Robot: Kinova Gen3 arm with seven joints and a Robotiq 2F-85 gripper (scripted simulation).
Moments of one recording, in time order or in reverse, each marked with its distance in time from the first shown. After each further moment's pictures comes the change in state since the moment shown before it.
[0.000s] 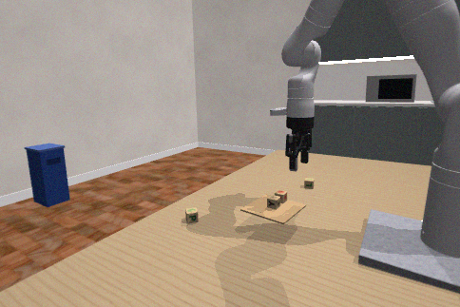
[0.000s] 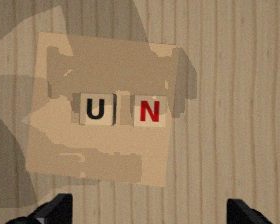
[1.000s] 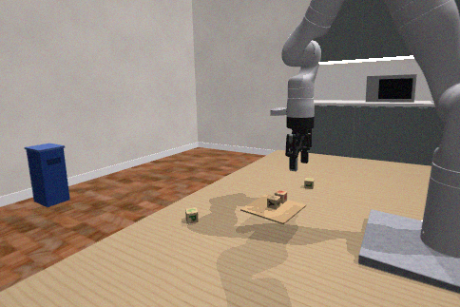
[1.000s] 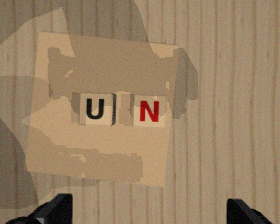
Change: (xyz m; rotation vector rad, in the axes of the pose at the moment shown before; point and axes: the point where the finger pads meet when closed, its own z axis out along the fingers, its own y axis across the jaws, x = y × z) arm 0.000 0.001 0.000 0.000 0.000 -0.003
